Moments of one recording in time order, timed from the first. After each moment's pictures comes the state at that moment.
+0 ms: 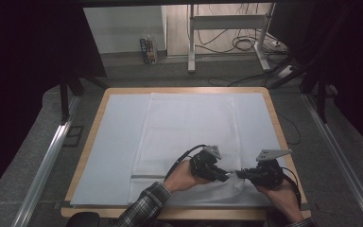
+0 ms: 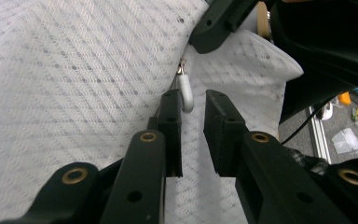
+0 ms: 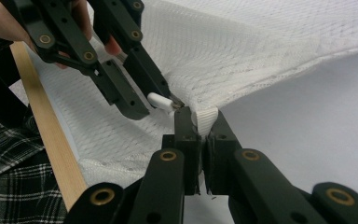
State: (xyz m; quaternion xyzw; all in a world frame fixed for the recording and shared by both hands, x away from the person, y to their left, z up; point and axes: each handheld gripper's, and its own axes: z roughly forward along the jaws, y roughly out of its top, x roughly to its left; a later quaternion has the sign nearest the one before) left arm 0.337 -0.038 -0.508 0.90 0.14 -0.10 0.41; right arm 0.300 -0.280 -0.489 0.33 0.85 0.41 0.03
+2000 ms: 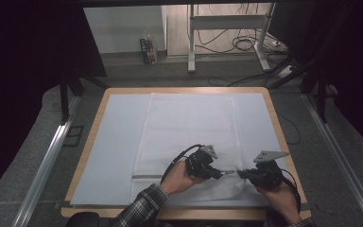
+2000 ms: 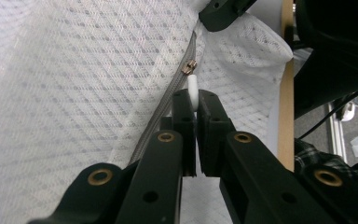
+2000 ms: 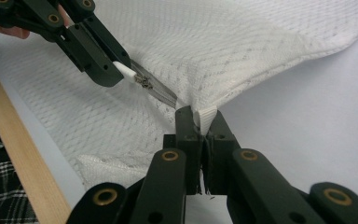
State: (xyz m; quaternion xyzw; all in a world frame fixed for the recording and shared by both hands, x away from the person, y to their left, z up) left arm 0.332 -0.025 -0.504 0.90 0.17 -0.08 0.38; right arm 0.296 -0.275 -0.492 0.35 0.86 0.37 0.08
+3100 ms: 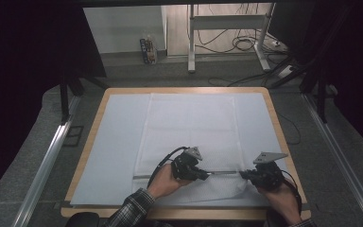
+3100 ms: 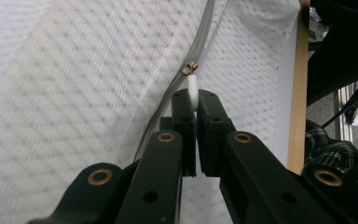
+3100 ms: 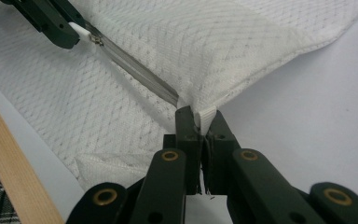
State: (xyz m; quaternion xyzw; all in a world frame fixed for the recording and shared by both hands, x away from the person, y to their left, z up) left arm 0.324 0.017 -0.514 0.90 0.21 -0.06 0.38; right arm 0.294 -0.277 -0.495 0.35 0.87 0.34 0.10
